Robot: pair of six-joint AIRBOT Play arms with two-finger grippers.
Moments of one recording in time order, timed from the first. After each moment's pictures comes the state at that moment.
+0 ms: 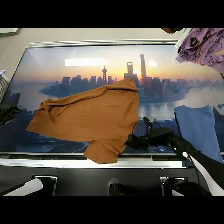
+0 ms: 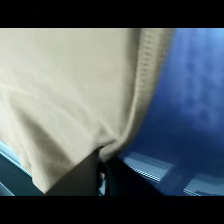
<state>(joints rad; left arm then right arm) 0.62 -1.28 1.13 1.20 -1.15 -1.52 0.28 -1.26 0.47 2.61 -0.82 -1.86</state>
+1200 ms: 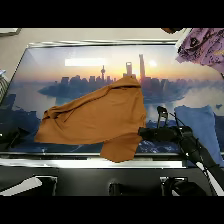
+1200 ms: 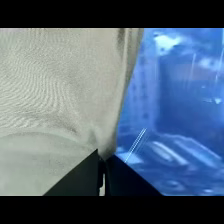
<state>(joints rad) 0.91 -1.30 0.81 1.04 -1.24 -1.12 0.29 -0.98 0.58 1.90 -0.81 -1.27</state>
